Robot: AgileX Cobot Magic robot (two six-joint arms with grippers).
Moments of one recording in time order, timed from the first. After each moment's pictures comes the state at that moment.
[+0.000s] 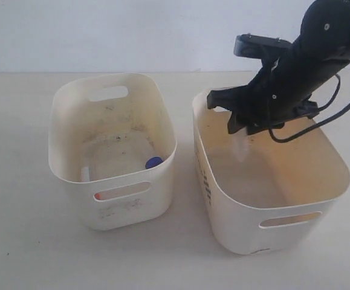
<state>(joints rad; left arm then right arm) -0.01 0.00 0.00 0.34 0.33 0.21 0.29 1.73 -1.14 0.22 0.60 0.14</state>
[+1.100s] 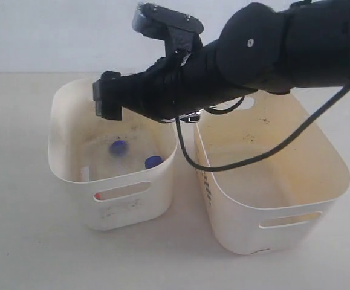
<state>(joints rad) -0.01 0.00 0.00 0.34 0.33 0.21 0.65 1.70 -1.15 0.55 0.22 -0.05</state>
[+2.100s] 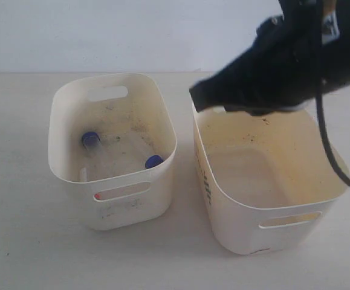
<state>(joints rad) -0.01 0.00 0.00 0.34 0.33 0.21 0.65 1.24 -1.02 -0.14 0.69 0.34</state>
